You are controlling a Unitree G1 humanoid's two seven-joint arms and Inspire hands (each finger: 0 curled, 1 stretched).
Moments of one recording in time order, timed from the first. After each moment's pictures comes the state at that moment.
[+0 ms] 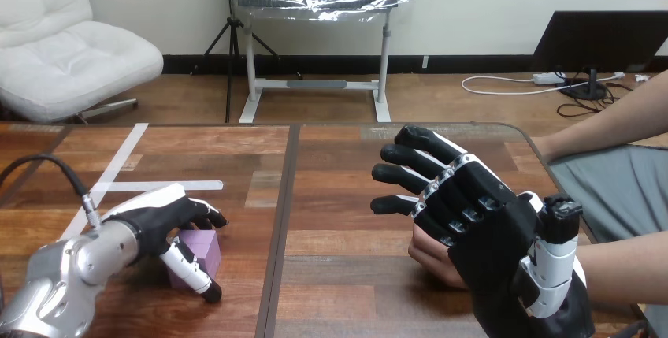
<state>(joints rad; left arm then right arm) -0.40 0.59 -0.25 0.56 0.58 -0.01 -0.44 0.39 -0.15 0.07 -0.37 0.50 -0.22 0.55</state>
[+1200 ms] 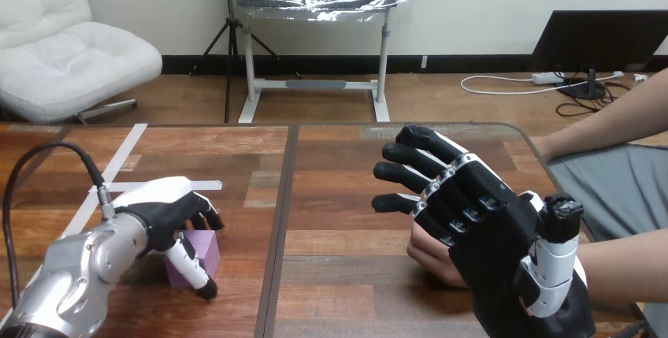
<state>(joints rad) -0.42 0.58 -0.31 0.54 0.72 0.04 -0.38 0.39 -0.15 0.07 -0.37 0.50 -0.22 0.54</state>
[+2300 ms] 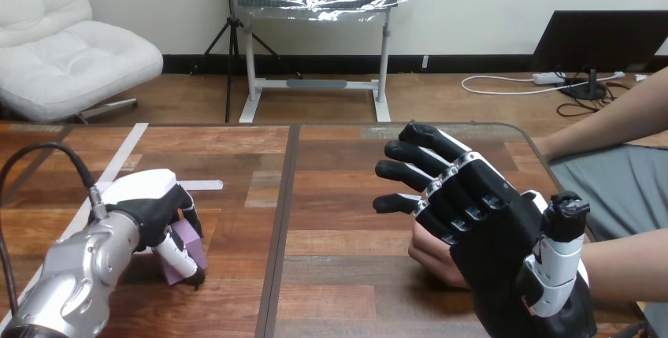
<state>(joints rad) -0.42 0.58 -0.33 0.55 0.73 0.11 -0.28 0.39 -0.15 0.07 -0.37 0.51 -0.22 0.55</state>
